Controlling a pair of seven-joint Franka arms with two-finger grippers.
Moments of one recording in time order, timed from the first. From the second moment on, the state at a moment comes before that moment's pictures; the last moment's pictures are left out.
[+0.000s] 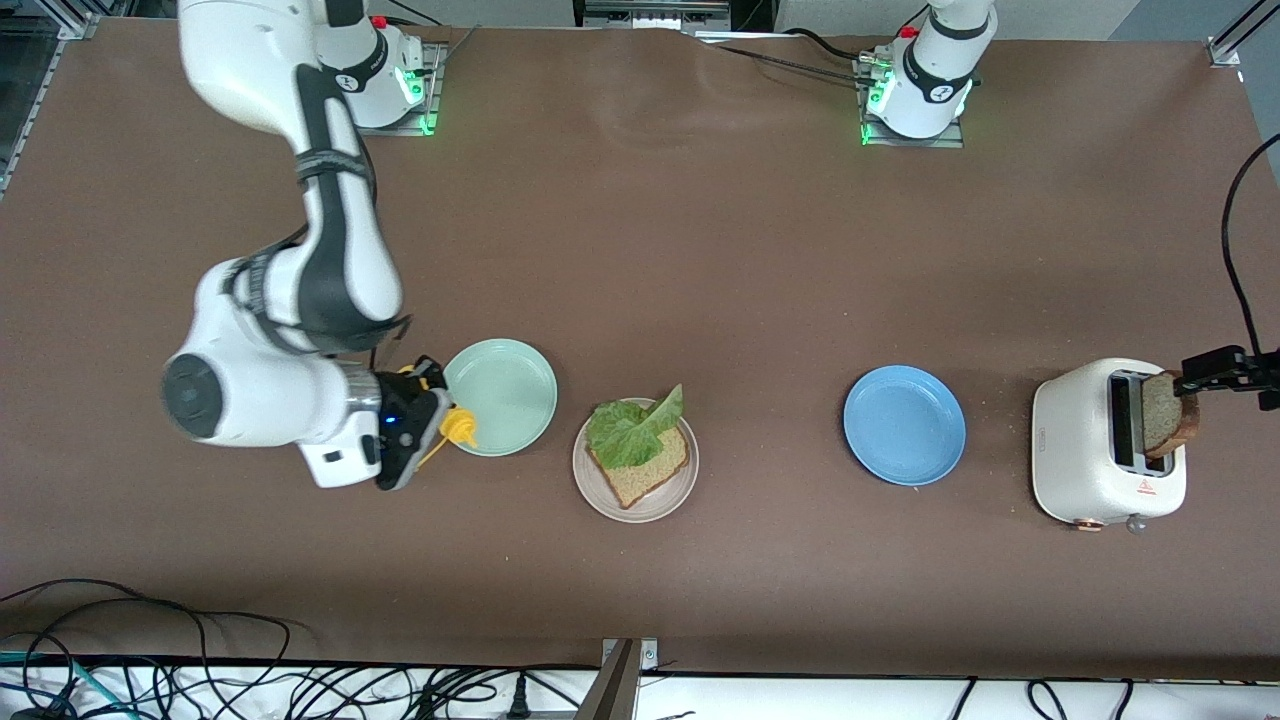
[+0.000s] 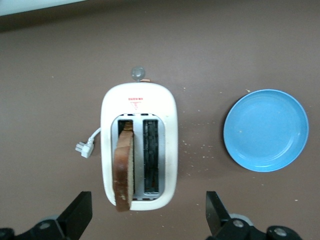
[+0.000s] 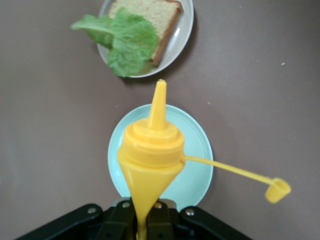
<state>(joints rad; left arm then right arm) 0.46 0.46 -0.31 -1.28 0.15 1.72 0.34 0.54 0.78 -0.51 -1.15 0.73 1.61 -1.02</state>
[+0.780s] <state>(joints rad) 0.49 0.62 -0.30 -1.29 0.28 1.74 0.48 0.31 0.80 -0.50 -1.29 1.12 1.24 -1.56</state>
